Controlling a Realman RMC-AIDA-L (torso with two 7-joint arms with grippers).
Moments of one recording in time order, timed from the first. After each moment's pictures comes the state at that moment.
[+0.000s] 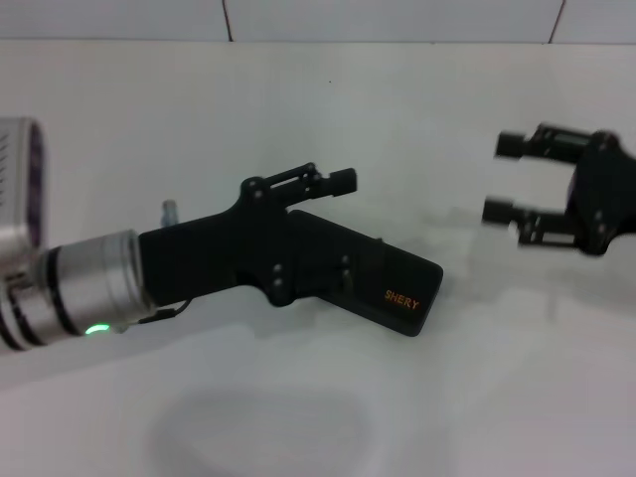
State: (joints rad) left arm -0.46 -2.06 1.31 0.42 1.22 1.60 -0.89; right arm 0.46 1.95 -1.00 -0.61 -1.49 -1.67 1.13
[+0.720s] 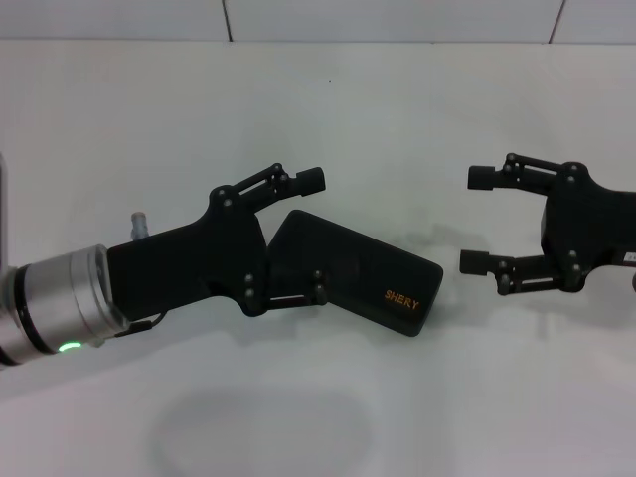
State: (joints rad) left arm -0.40 -2.05 1.28 0.42 1.21 1.65 -0.85; right arm 0.48 1.98 -1.01 -0.61 -1.58 -1.69 1.06
